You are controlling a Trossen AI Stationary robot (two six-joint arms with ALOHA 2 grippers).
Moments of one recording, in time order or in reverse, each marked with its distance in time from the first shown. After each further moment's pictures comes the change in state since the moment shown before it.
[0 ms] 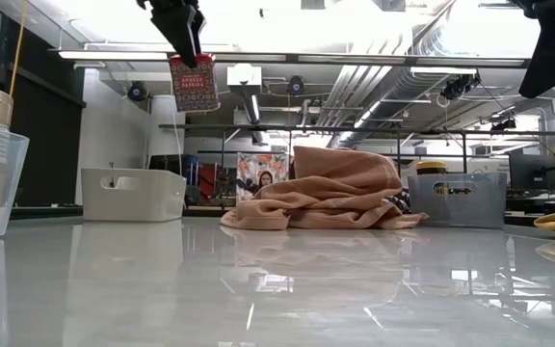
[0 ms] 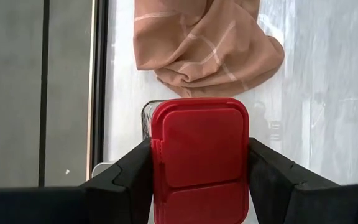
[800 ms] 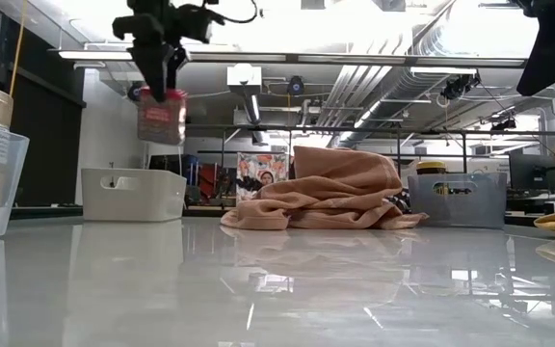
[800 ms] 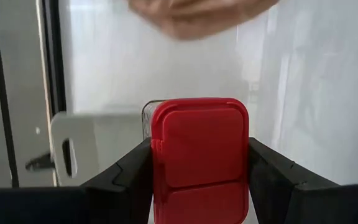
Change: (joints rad) left arm 0.102 0.000 -0.139 -0.073 0.077 0.016; right arm 0.000 0.000 0.000 0.022 0.008 -0.004
